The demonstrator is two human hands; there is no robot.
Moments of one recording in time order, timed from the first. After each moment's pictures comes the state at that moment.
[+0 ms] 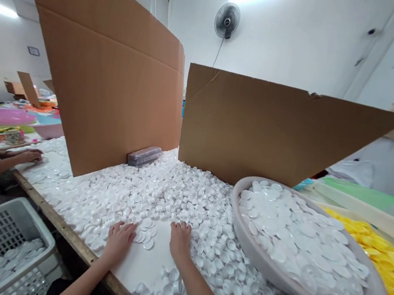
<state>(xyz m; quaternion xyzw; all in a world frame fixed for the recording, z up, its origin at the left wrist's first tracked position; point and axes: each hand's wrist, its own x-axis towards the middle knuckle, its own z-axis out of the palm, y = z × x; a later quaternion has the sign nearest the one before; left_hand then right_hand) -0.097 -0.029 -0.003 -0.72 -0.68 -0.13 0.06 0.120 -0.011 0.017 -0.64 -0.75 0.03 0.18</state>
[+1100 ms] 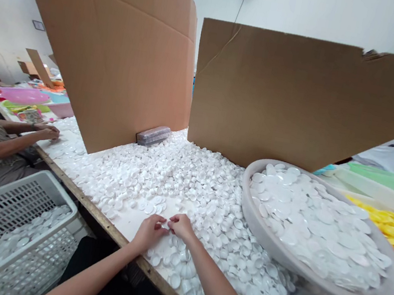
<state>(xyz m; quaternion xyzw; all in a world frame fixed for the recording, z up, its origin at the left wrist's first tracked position) -0.025 -0.065 -0.005 -0.70 -0.59 -0.29 -0.29 0.116 -0.029 -0.001 -0.60 -0.56 0.53 0.24</state>
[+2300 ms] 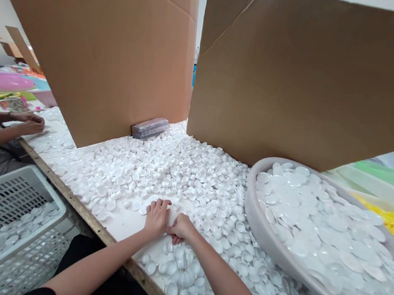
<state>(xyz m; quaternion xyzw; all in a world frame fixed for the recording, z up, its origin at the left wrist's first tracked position) 0.005 -0.021 0.003 -0.72 -0.67 -0.17 -0.06 0.124 -0.010 0.013 -0.60 -0.58 0.55 0.01</state>
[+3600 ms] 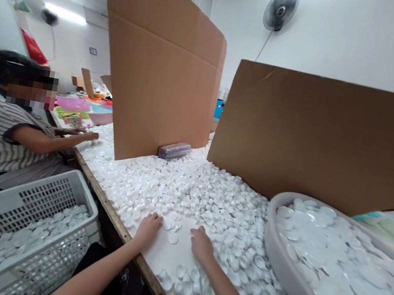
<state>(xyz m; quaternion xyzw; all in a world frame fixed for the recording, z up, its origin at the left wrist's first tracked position) -0.090 -0.036 0.004 -0.71 -0.69 -0.12 -0.03 0.130 -0.012 0.005 -0.58 -0.79 0.17 0.13</state>
